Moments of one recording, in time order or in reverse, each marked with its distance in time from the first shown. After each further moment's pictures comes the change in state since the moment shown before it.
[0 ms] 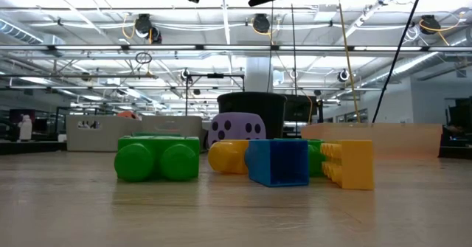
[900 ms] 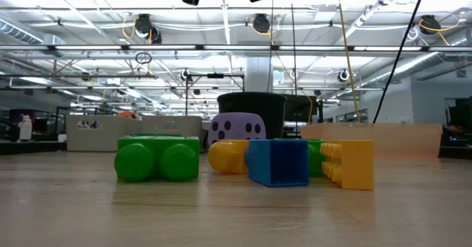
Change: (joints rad) left arm 0.009 -0.001 0.000 -0.048 0.046 0.057; right arm 0.000 -0.013 -0.001 0.006 0.027 -0.092
